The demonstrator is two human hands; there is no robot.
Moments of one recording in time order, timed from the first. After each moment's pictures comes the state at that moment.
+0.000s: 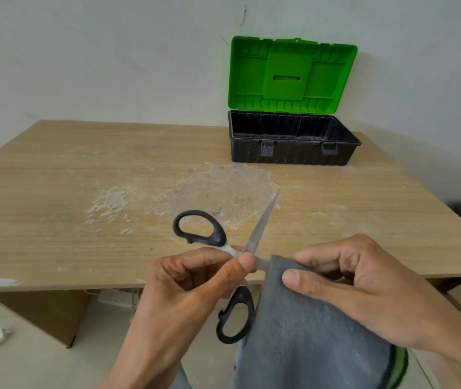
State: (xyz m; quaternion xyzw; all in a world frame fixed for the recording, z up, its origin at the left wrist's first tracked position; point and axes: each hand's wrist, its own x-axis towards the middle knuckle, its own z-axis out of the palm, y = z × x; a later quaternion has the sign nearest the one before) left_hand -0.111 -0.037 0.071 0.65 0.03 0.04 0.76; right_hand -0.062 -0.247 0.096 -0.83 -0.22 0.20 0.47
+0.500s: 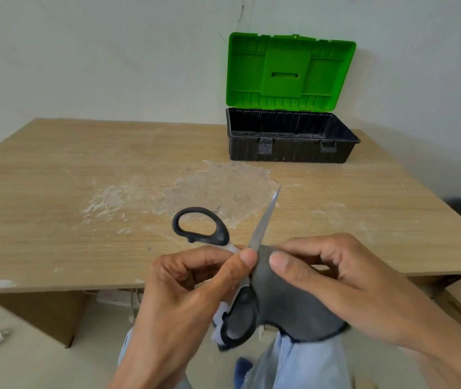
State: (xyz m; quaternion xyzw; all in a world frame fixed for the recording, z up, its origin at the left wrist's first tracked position) left_hand -0.108 -0.042 0.073 0.64 0.03 0.07 0.77; right_hand -0.060 -0.232 0.090 -0.83 -0.24 0.16 0.48
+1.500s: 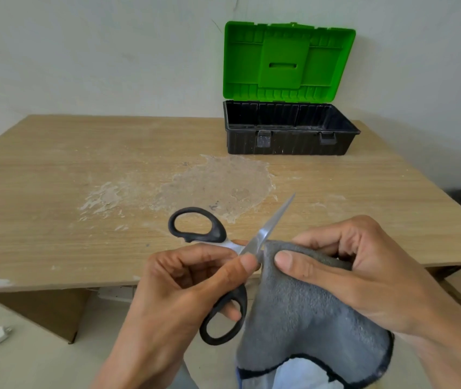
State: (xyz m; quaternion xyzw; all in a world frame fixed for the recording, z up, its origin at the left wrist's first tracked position) left_hand -0.107 -0.038 0.074 0.61 0.06 0.01 0.79; right_hand -0.059 -0.239 0.096 -0.81 -0.20 0.12 0.54
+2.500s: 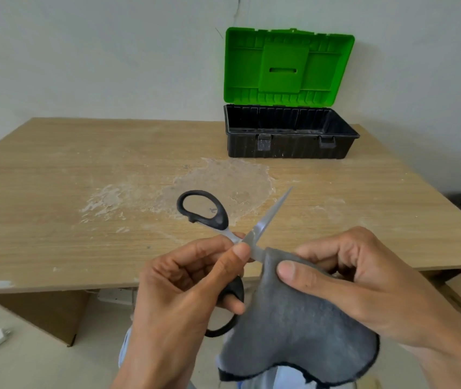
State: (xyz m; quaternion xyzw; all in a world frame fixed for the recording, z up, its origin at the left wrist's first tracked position) left_hand -0.110 -0.047 0.077 0.58 0.09 0.08 0.81; right_hand -0.063 -0.242 0.094 -0.80 -0.20 0.17 0.54
